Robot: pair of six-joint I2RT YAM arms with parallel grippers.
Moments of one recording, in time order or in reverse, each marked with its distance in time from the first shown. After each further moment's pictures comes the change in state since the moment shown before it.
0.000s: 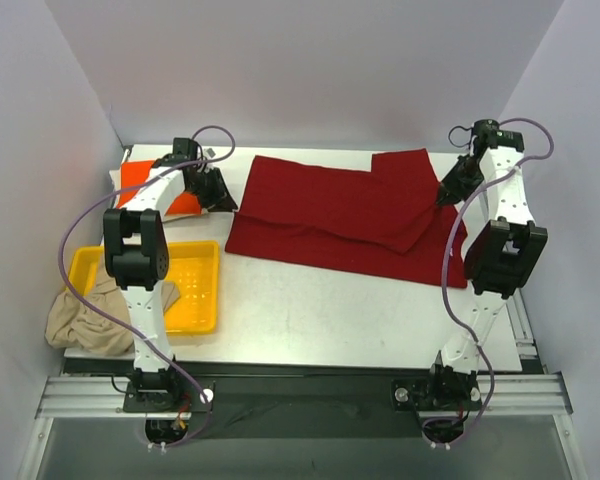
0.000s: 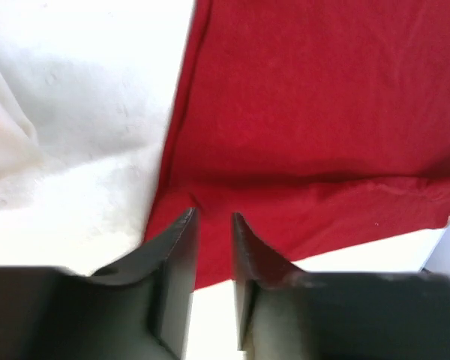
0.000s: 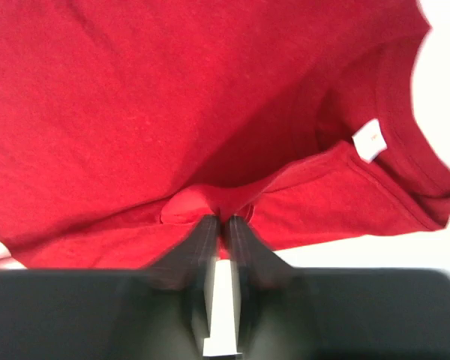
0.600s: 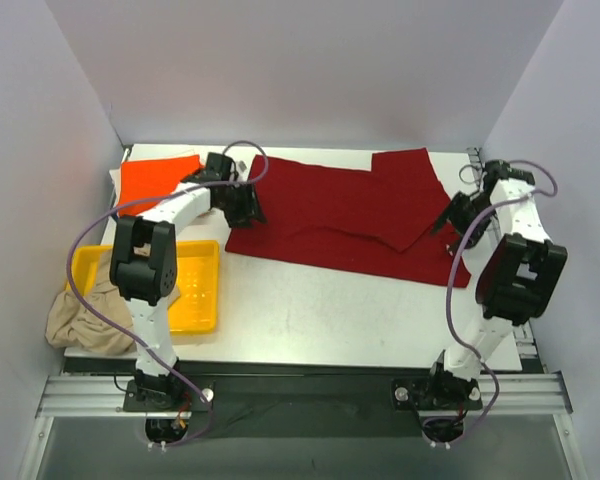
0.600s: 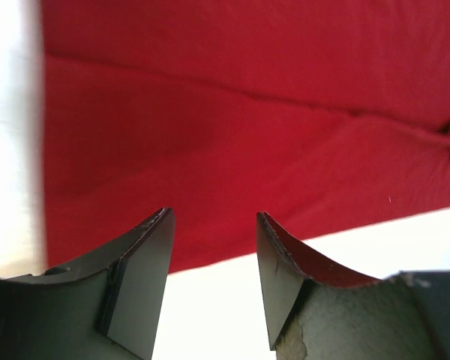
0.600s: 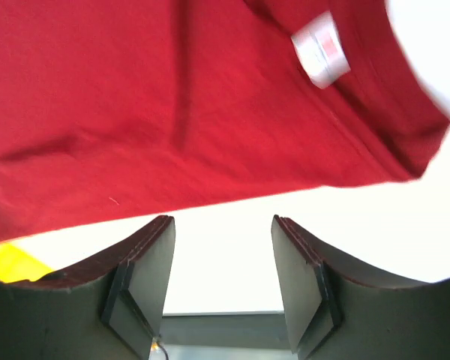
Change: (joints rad) left arm -0.154 -0.126 -0.210 0.139 -0.093 -0.037; right arm -0.078 -0.191 -0.428 0.117 -0.114 -0.113
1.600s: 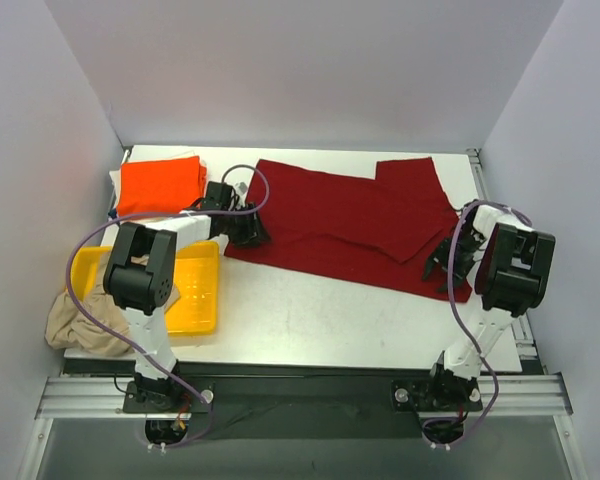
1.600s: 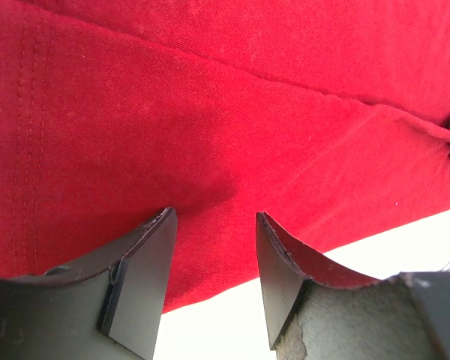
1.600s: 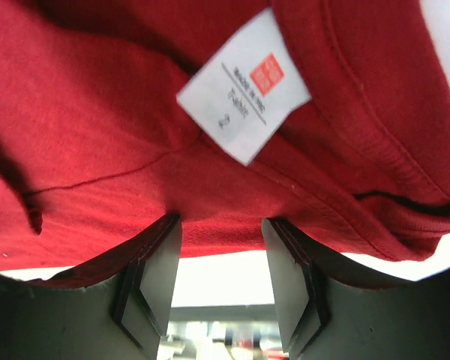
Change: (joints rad) left arm -0.049 -0.063 -0.340 0.368 0.062 -0.068; right arm -0.024 0.059 -0.365 0.138 0.067 -0.007
